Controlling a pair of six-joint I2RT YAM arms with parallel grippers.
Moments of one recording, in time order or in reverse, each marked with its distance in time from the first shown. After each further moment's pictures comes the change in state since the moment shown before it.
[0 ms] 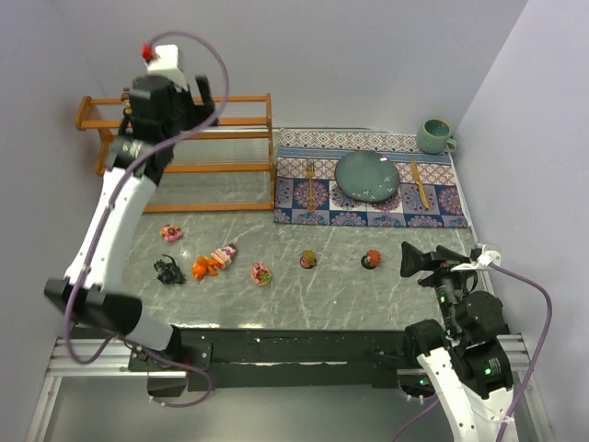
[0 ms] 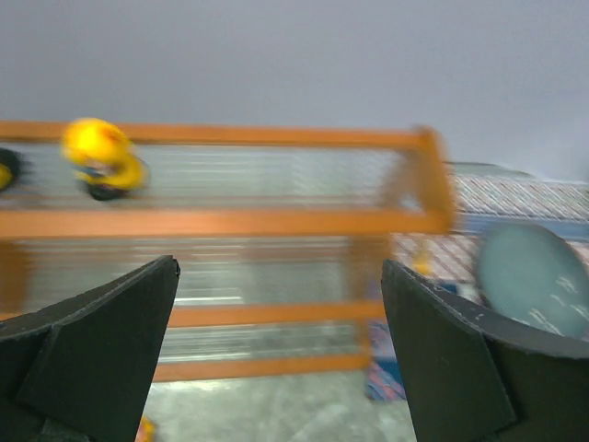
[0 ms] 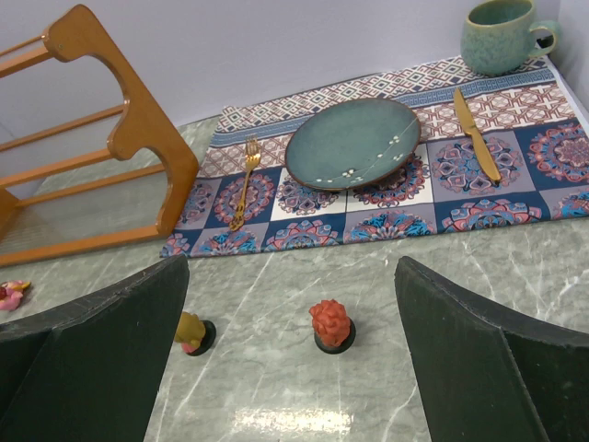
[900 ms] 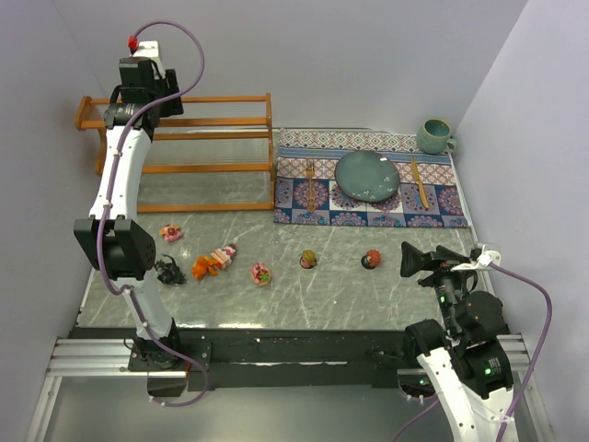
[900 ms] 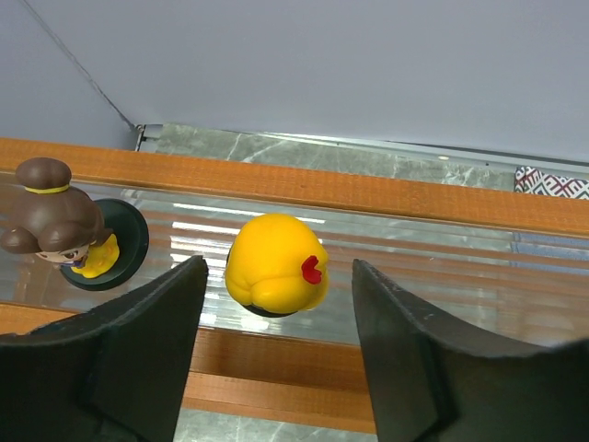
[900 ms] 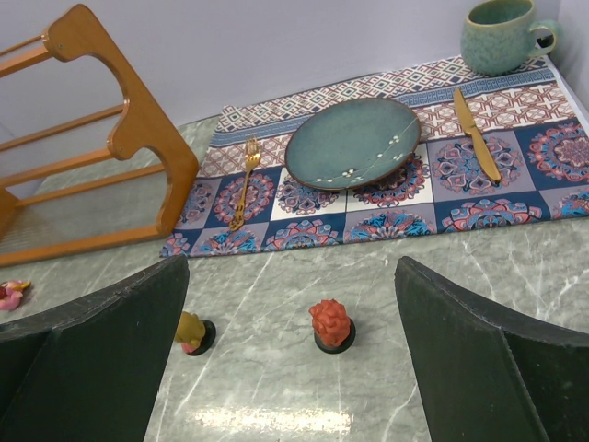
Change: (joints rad) left arm 0.246 0.406 0.308 -0.092 0.060 0.113; right arm 0.000 0.000 0.000 0.000 0.000 0.000
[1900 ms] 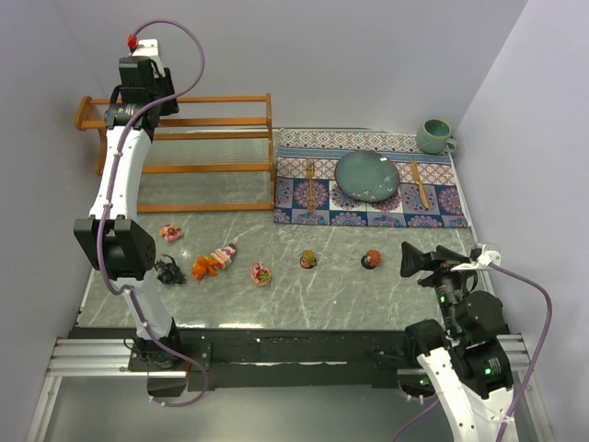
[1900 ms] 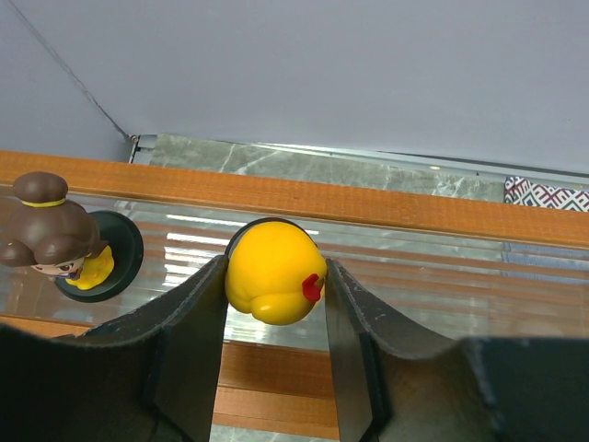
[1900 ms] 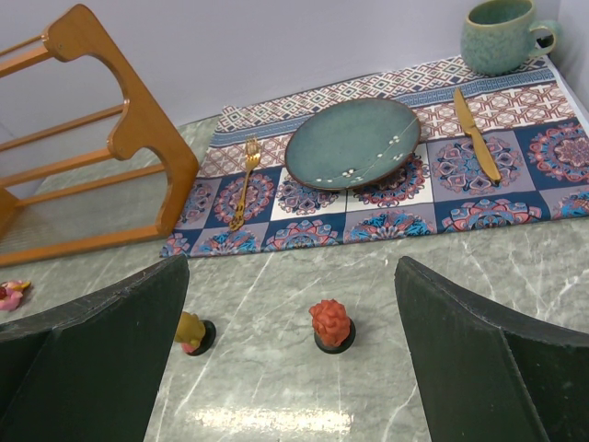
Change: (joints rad) left arm 0.000 0.000 -0.006 0.030 0.014 -0.008; right arm 0.000 0.000 0.000 0.000 0.000 0.000
